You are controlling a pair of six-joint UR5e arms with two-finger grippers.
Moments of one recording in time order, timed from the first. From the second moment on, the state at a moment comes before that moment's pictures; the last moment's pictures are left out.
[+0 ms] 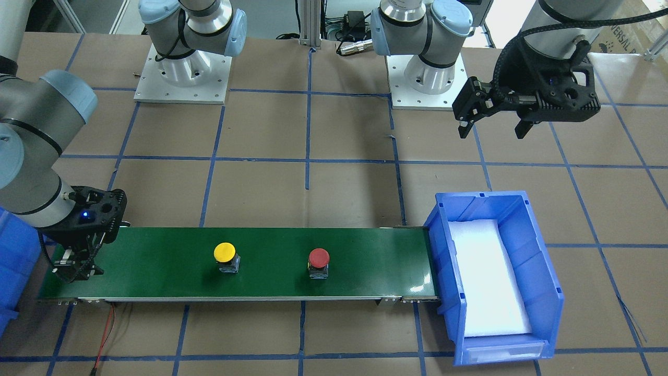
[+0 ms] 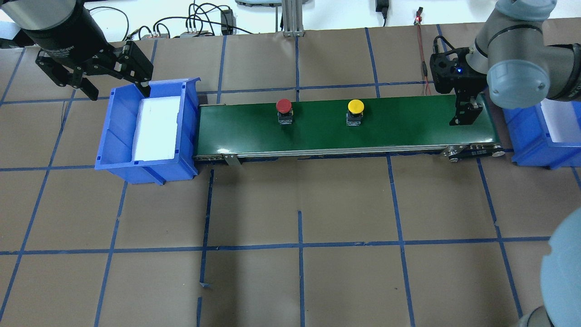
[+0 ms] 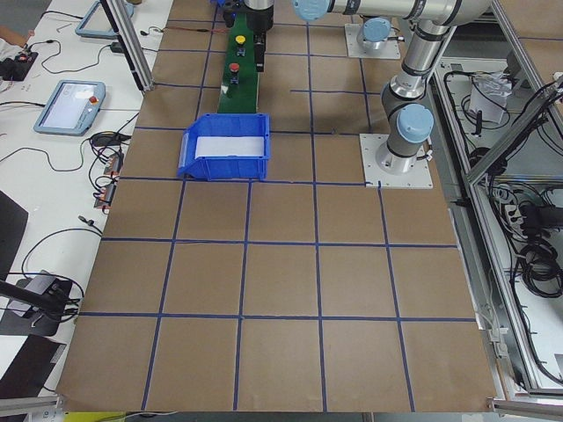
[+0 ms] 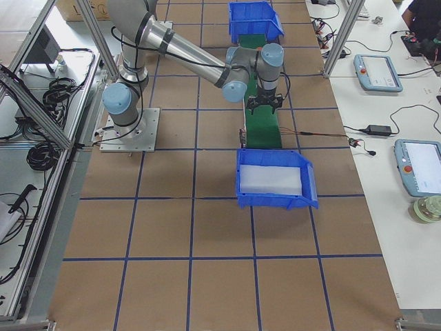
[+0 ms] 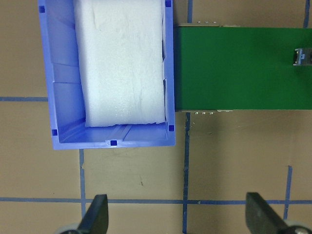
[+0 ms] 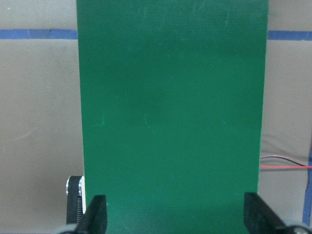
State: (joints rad) left arm -1.48 -1.59 -1.47 -1.63 1.58 0.08; right arm 1.34 -1.23 1.71 -2.09 -1.55 -1.81
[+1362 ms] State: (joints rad) left arm -1.49 -1.66 -1.48 -1.59 1.58 0.00; right arm 1.34 -1.23 1.71 -2.09 -1.56 -1.81
